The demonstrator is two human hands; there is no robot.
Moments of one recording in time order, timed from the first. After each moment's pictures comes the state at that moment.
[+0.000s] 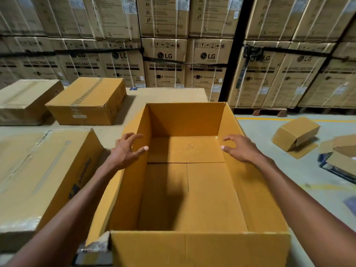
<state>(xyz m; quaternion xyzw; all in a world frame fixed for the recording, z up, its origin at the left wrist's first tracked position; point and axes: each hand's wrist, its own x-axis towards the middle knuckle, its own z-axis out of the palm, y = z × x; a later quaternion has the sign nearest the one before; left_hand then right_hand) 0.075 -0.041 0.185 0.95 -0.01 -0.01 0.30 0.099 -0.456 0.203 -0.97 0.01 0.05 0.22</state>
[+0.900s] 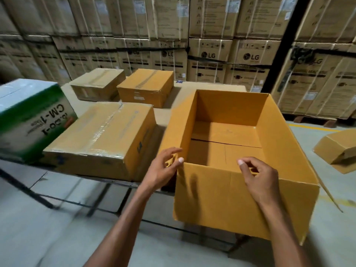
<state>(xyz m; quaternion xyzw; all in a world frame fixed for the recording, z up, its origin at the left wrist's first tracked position) -0.199 -0.035 0.172 0.85 0.01 0.06 0.53 -0.179 -0.330 0.184 -0.87 -0.06 -0.19 0.45</state>
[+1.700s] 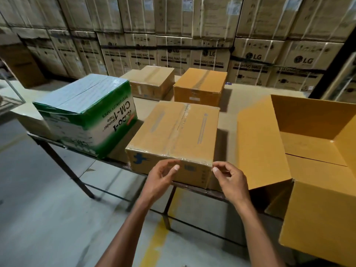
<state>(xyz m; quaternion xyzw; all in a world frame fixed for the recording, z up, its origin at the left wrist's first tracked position) -0.289 0.290 0.142 0.80 0.10 0.08 0.59 -0.209 0.056 0.137 -0.81 -0.09 0.00 0.58</state>
